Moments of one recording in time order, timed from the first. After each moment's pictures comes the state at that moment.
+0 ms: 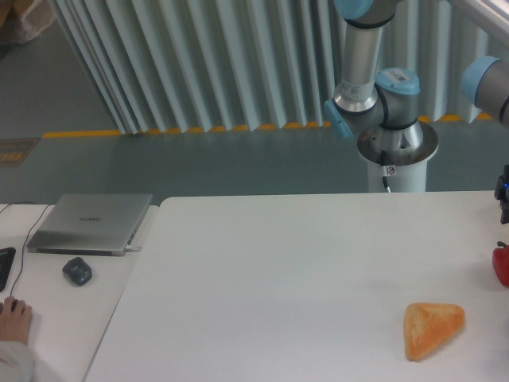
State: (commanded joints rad) arm 2.62 -1.89 -1.41 -1.41 1.60 1.73
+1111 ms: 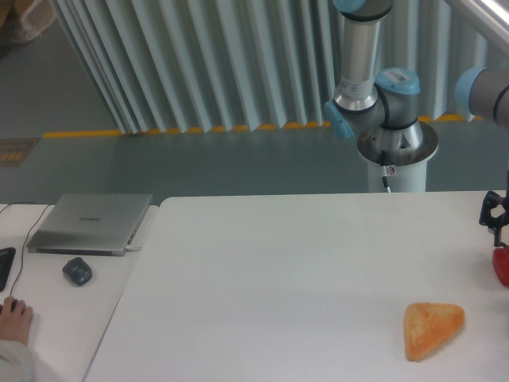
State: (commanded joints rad) arm 2.69 -1.81 -1.62 -1.11 1.50 0.75
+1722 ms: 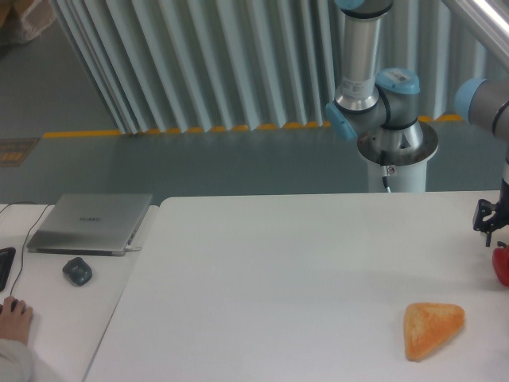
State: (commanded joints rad) arm 2.70 -1.79 -1.77 -1.11 1.54 0.66
